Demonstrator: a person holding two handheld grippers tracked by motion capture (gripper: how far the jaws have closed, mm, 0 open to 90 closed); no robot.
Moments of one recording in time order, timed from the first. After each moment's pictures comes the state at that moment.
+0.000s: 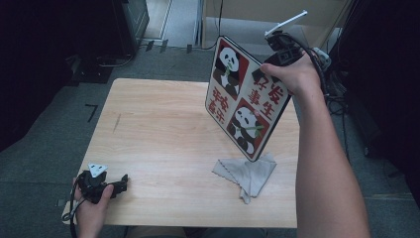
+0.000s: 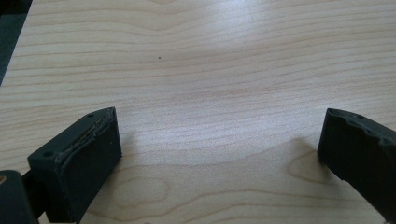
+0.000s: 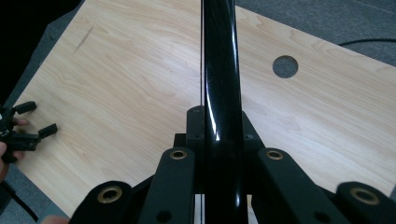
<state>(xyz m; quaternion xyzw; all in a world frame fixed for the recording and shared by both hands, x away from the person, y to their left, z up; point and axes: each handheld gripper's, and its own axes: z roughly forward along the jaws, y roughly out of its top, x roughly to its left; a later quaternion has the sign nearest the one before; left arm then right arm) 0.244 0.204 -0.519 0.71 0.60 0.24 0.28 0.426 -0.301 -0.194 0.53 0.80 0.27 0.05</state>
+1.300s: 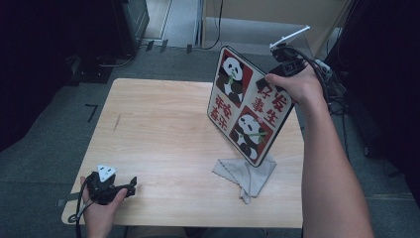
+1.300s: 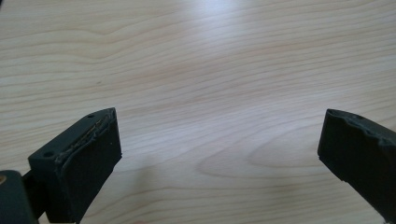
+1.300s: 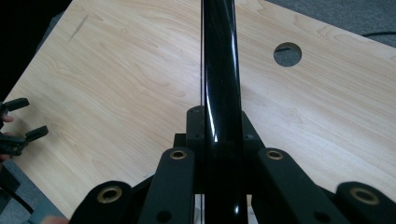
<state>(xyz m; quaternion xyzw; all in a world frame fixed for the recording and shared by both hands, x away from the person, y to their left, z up) 0.229 0.169 -0.501 0.73 0.56 0.24 0.31 0.431 -0.319 -0.228 0.52 0.81 0.28 0.02</state>
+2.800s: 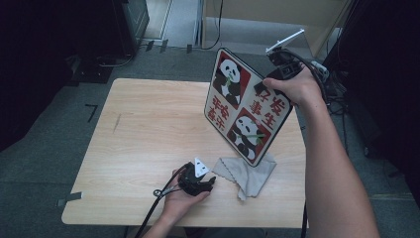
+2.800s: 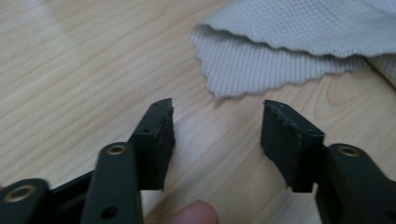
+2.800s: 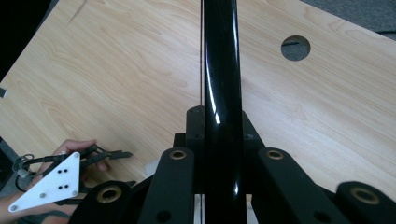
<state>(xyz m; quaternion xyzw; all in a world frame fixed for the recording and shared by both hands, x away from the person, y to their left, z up) 0.260 -0.054 -0.514 0.85 0.36 0.14 0.36 0.429 -0.315 -0.234 0.50 0.82 0.26 0.02</state>
